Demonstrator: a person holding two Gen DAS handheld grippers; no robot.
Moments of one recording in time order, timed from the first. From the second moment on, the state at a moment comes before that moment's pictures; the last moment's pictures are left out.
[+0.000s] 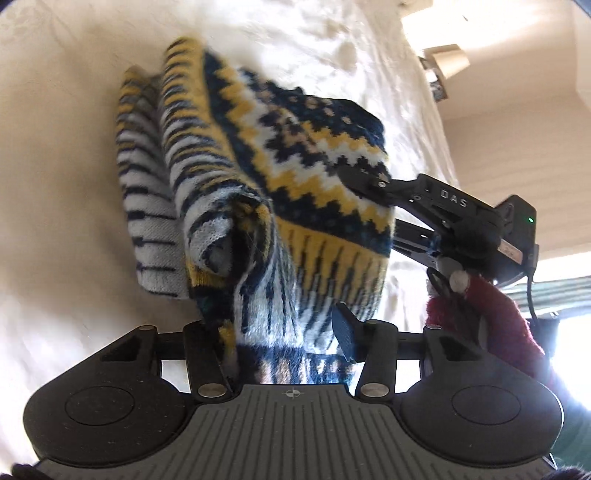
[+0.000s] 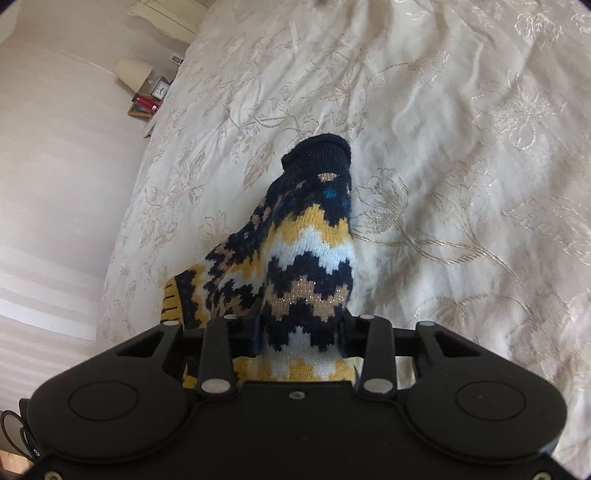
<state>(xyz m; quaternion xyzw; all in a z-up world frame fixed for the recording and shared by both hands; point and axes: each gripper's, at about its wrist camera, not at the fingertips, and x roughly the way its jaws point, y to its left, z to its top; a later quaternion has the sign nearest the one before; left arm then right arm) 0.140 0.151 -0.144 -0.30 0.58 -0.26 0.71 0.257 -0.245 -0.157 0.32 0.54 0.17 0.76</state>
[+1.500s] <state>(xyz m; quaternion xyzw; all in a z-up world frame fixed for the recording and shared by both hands) 0.056 0.013 -0.132 -0.06 0.54 -0.08 0.84 0.091 -0.378 -0.118 0.20 0.52 0.11 0.82</state>
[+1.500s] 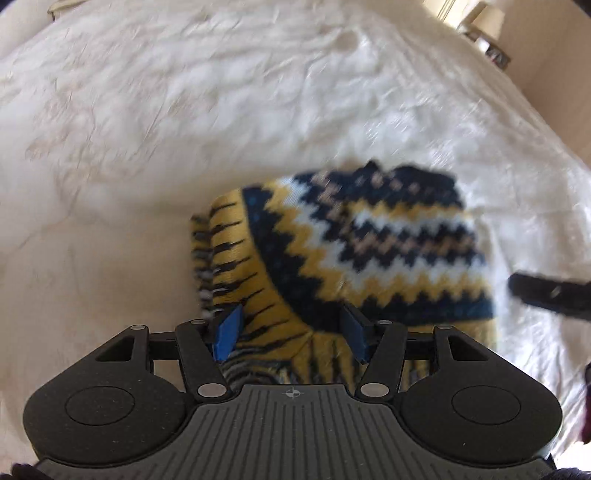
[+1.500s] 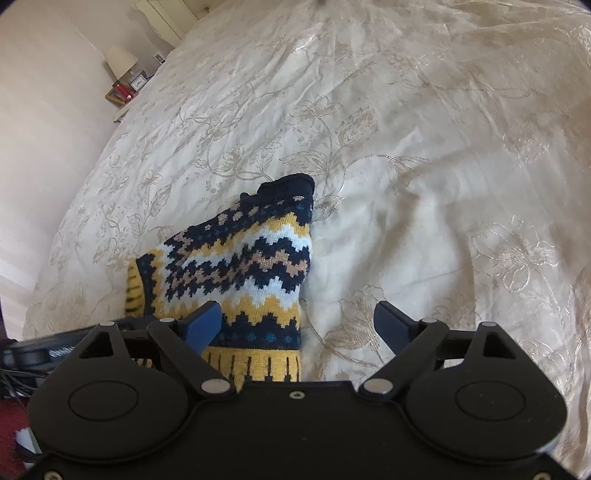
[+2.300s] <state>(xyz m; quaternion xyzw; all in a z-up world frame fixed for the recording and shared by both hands) 0.041 0.017 -0.137 -0.04 0.52 -0.15 0.84 0.103 -0.316 -0.155 0.09 0.57 0.06 0.81</state>
